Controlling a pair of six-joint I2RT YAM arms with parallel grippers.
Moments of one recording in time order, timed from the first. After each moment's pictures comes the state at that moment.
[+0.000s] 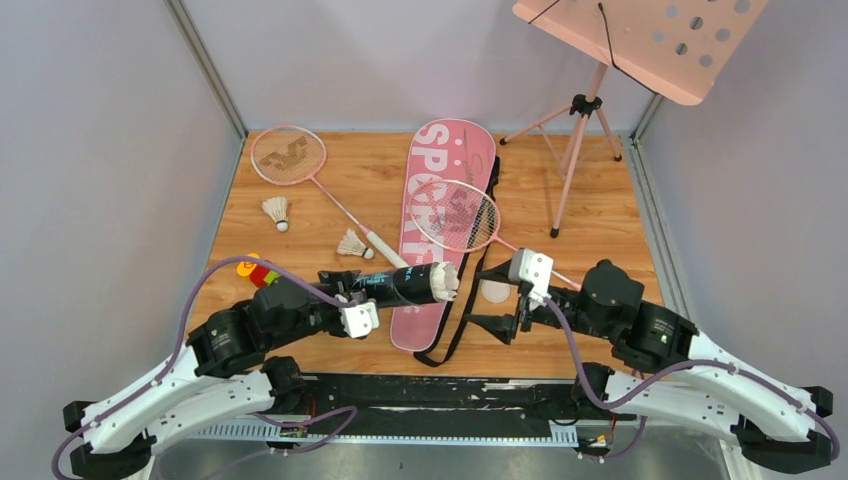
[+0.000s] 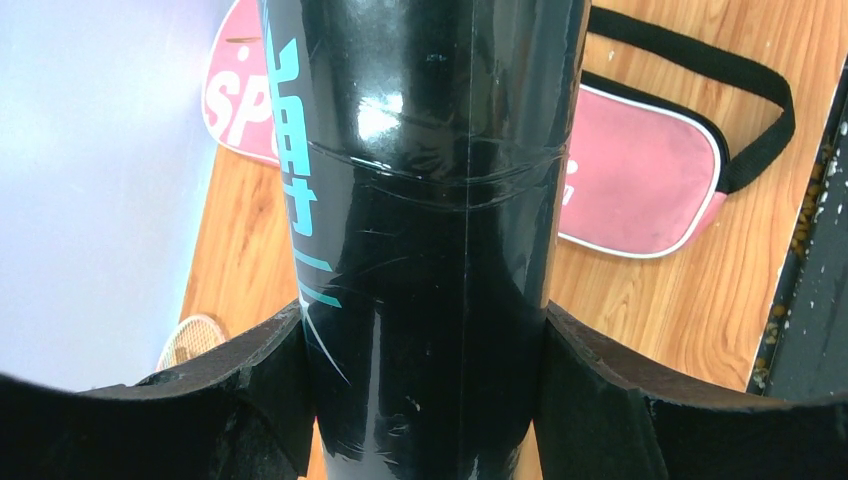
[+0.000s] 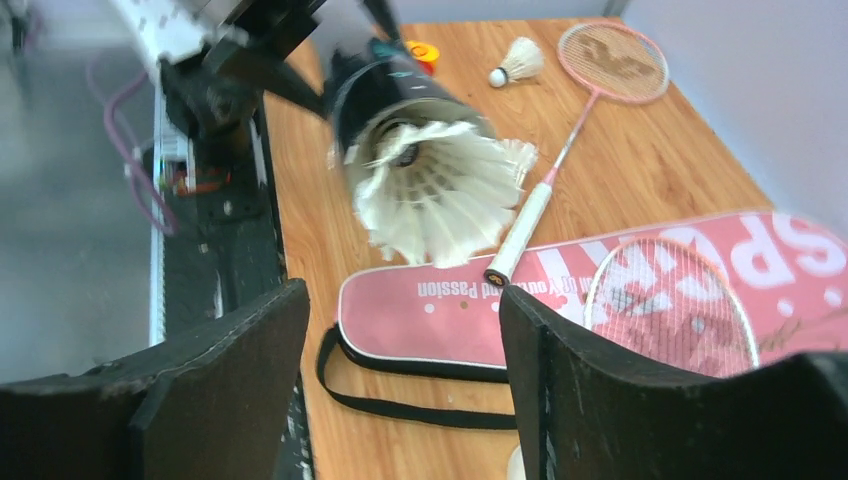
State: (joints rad) left arm -1.02 0.54 0.77 -0.71 -0.08 0.66; right arm 1.12 0.64 0.88 -0.39 -0.18 -0.24
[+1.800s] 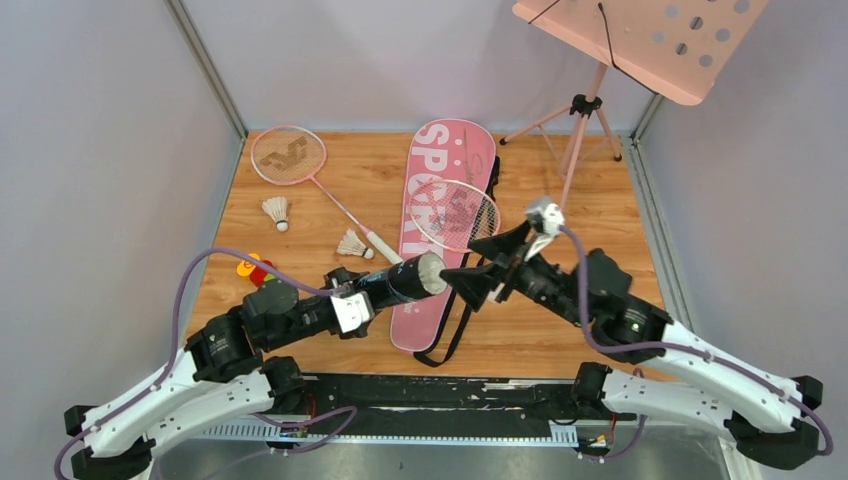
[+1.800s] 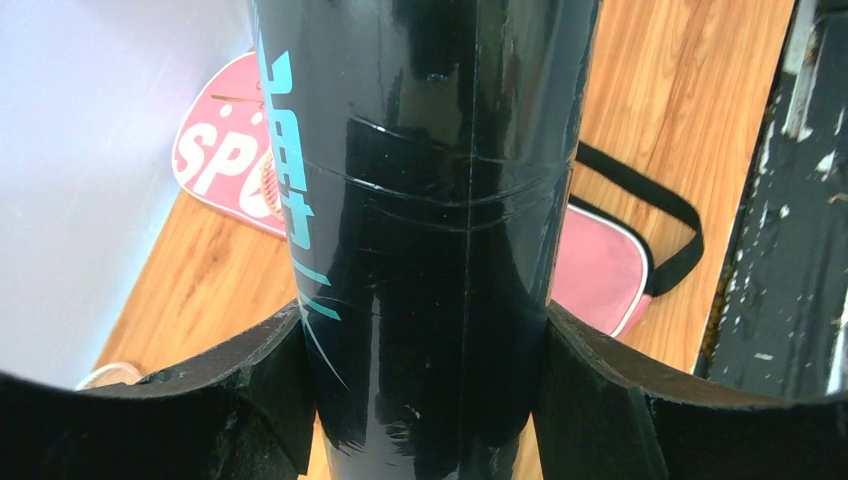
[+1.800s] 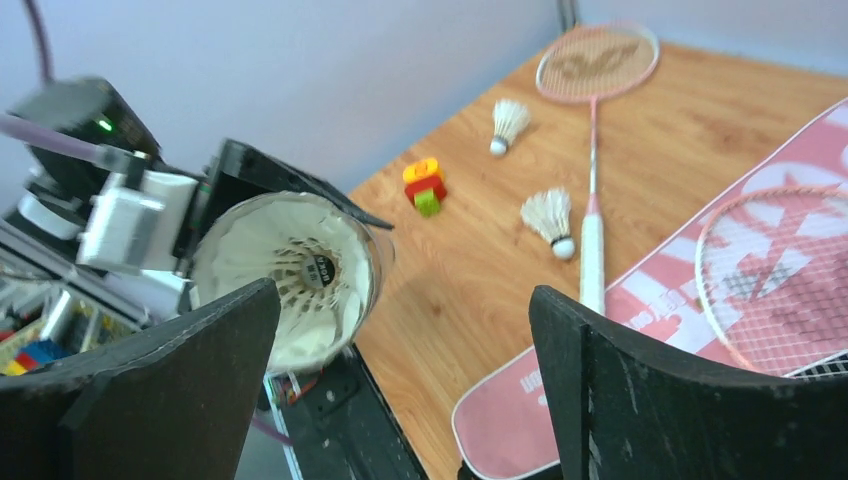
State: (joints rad) left arm -1.02 0.46 0.71 -0.56 0.02 0.50; right arm 1.09 0.81 0.91 -0.10 0.08 0.39
